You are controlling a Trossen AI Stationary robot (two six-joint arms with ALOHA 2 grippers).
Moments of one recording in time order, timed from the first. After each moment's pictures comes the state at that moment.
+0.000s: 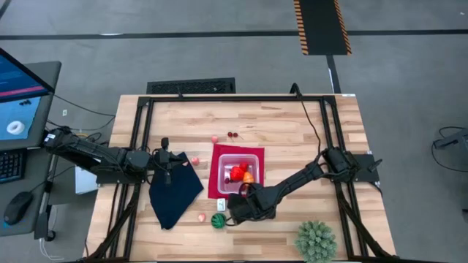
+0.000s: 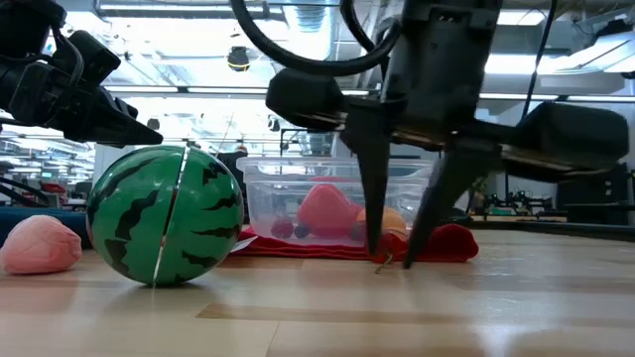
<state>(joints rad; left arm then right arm) -0.24 0.39 0.01 0.09 -0.40 -0.05 0.44 2.18 1.59 -0.79 0.16 2.15</state>
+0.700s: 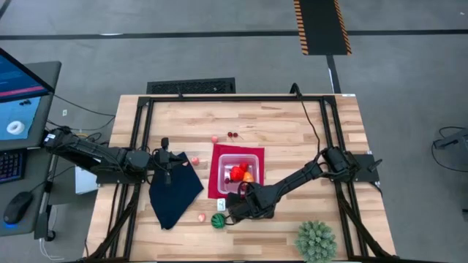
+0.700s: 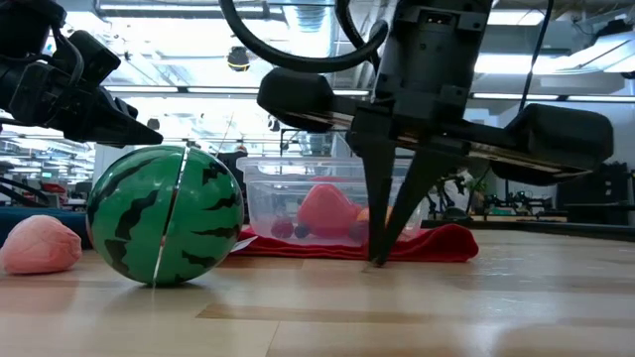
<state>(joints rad) -0.24 0.39 0.01 0.09 -0.40 -0.05 0.44 2.18 1.59 -0.76 0.13 2.15</state>
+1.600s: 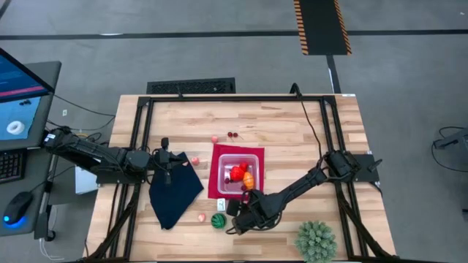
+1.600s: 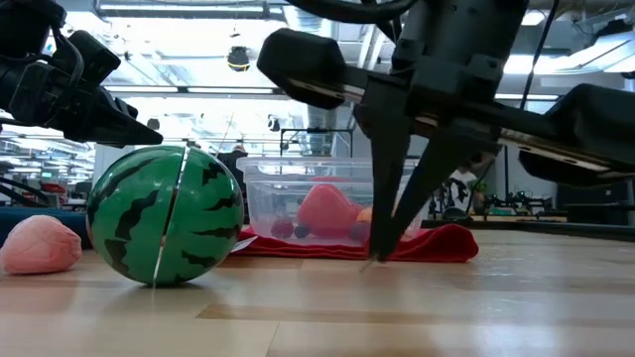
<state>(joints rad) -0.24 0.39 0.01 0.09 -0.40 -0.05 0.51 2.18 1.60 -0.71 0.21 2.25</state>
